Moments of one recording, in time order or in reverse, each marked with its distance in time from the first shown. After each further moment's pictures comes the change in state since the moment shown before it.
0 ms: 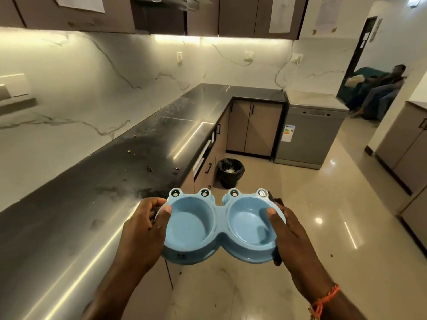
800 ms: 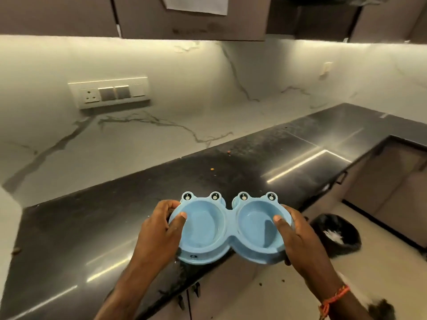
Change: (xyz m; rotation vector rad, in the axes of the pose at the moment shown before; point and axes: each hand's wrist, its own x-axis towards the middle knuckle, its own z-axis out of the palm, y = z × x) left_hand 0.240 -0.025 0.036 0.126 0.498 -0.380; right_hand 0.389 -0.067 0.182 -0.210 -0.610 -0.278
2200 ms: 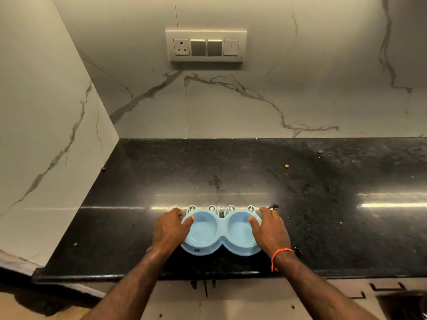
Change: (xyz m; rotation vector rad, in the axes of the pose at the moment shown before) left_hand 0.057 -0.157 0.059 0.433 0.267 -0.577; right_hand 0.196 0.106 0.204 -0.586 -0.545 -0.293
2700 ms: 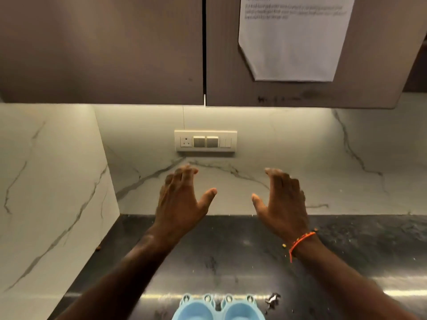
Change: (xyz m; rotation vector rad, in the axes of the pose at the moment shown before) left_hand 0.027 0.194 -0.189 -0.026 0.584 0.636; right_hand 0.059 -0.155 -0.218 -0.130 0.754 -0.605
